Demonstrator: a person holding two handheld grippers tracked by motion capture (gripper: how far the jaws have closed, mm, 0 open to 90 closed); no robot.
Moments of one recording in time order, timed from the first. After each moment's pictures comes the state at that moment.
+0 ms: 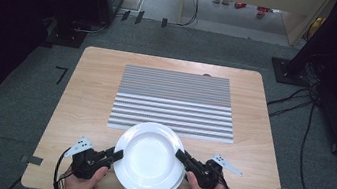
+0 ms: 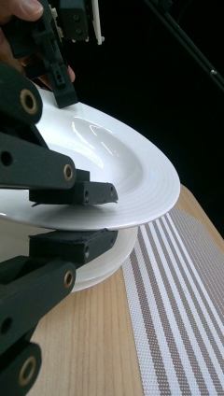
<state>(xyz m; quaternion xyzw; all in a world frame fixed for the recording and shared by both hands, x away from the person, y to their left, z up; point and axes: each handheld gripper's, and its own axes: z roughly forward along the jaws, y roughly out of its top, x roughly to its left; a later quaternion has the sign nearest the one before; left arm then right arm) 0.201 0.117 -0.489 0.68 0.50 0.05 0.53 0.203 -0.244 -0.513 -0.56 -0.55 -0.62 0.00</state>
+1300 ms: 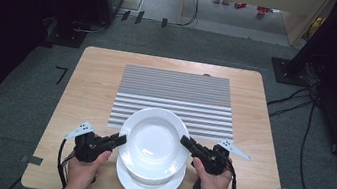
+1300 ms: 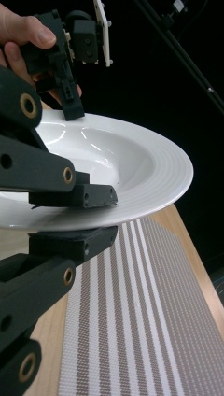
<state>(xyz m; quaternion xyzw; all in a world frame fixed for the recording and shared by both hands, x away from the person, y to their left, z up) 0.237 0.118 -0.469 0.67 0.48 0.02 0.57 0.234 -0.255 -0.476 -0.52 -0.57 -0.64 -0.01</state>
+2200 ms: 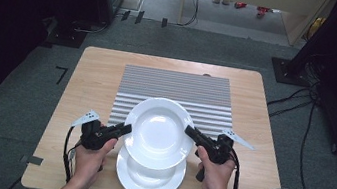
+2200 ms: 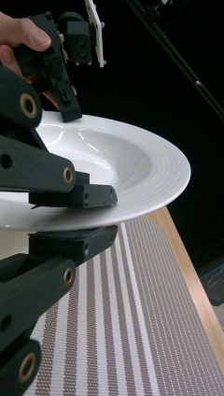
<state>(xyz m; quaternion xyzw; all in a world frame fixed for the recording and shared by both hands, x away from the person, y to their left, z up) 0.268 0.107 -0.461 0.66 0.48 0.02 0.58 0.258 -0.264 -0.463 -0.54 -0.55 -0.64 -0.01</state>
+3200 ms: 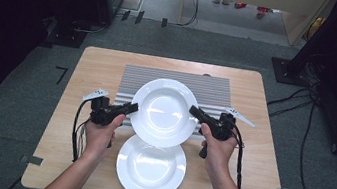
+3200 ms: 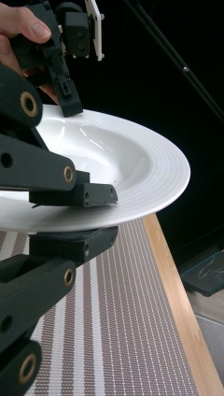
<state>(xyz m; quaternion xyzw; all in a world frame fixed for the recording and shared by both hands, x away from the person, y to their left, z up) 0.334 0.096 -0.447 0.65 0.50 0.02 0.58 0.321 -0.271 -0.453 -0.55 -0.55 -0.63 -0.02</state>
